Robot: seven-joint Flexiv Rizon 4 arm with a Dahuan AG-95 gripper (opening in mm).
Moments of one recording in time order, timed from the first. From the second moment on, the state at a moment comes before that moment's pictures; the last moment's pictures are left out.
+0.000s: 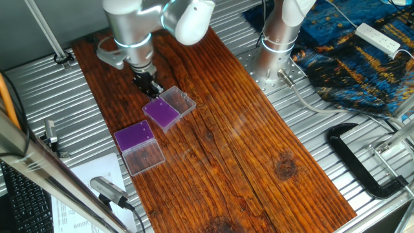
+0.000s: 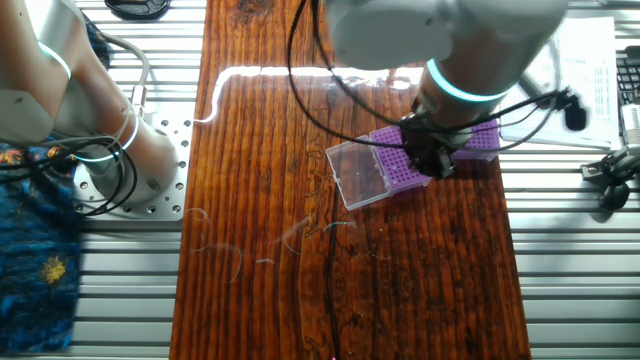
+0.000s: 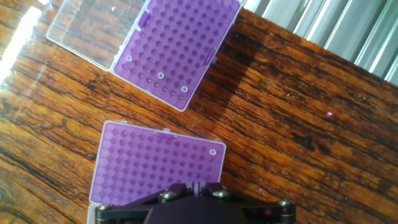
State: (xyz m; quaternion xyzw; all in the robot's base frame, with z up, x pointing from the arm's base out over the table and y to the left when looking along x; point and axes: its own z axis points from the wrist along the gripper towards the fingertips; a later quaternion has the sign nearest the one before) arm 0.531 -0.032 0.095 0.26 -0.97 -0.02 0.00
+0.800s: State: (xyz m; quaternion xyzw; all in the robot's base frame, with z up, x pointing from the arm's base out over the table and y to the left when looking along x) arm 0.604 0.032 0.110 0.24 -0.97 -0.02 -0.01
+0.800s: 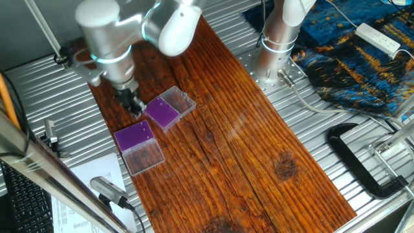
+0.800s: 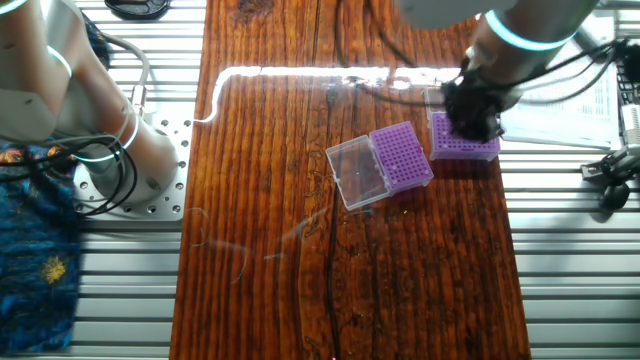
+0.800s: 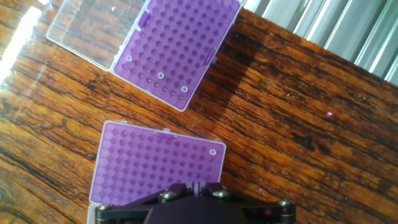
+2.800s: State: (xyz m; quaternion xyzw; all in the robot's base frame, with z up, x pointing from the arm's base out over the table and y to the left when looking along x) arm 0.618 0.054 0.077 0.22 -0.98 -0.03 -0.02
